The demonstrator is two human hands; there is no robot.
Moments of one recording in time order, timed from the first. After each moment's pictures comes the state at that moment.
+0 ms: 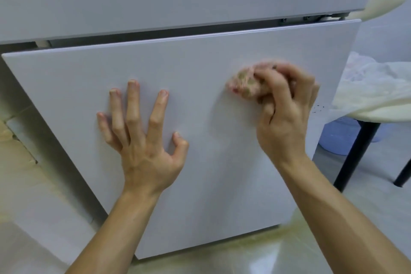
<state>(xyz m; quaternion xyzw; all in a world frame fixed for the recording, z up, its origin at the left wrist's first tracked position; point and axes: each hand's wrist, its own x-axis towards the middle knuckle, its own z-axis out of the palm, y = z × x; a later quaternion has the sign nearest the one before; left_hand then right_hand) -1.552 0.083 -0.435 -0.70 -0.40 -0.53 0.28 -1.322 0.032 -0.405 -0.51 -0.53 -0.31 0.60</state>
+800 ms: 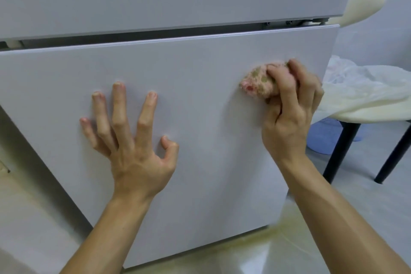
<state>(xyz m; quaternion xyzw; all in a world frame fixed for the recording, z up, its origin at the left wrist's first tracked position) -1.542 0.082 -0.437 -0.69 -0.40 -0.53 0.27 -1.277 0.039 -0.420 -0.51 -0.52 -0.35 0.60</state>
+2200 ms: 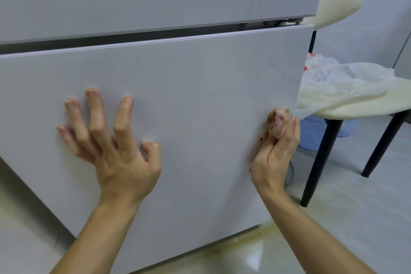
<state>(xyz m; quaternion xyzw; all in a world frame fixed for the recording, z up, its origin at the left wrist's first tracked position) -1.528 0.080 -0.435 -0.69 -0.42 -0.53 0.26 -1.269 0.036 -0.520 -0.60 -0.38 -0.14 0.69</state>
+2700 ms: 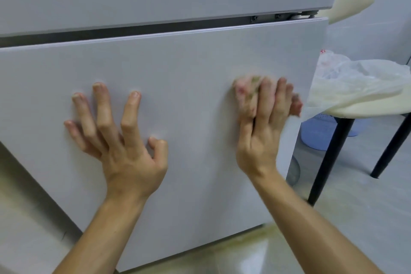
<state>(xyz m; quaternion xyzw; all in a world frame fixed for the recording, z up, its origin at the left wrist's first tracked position) -1.529 0.080 -0.436 -0.69 -0.42 -0.53 0.26 -1.299 0.053 -0.469 -0.52 -0.51 -0.25 0.63</state>
